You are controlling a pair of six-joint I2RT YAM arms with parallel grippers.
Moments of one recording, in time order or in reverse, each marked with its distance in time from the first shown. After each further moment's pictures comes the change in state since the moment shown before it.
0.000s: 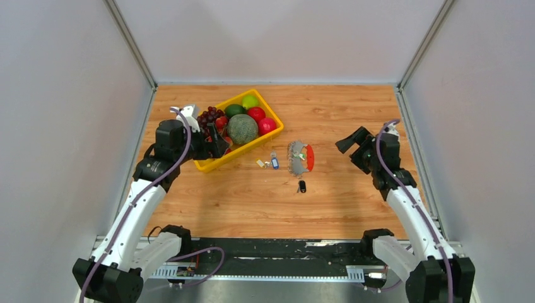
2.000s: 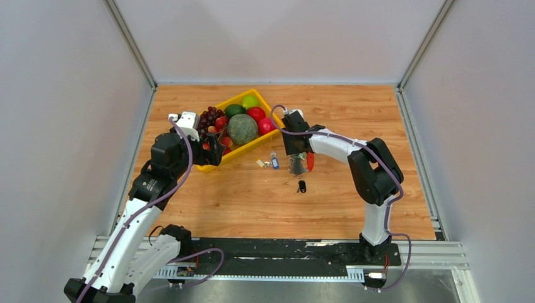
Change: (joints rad) left arm -0.103 -0.156 -0.075 0.086 -0.171 0.184; right arm 0.546 1.027 0.649 -0.067 0.340 -0.484
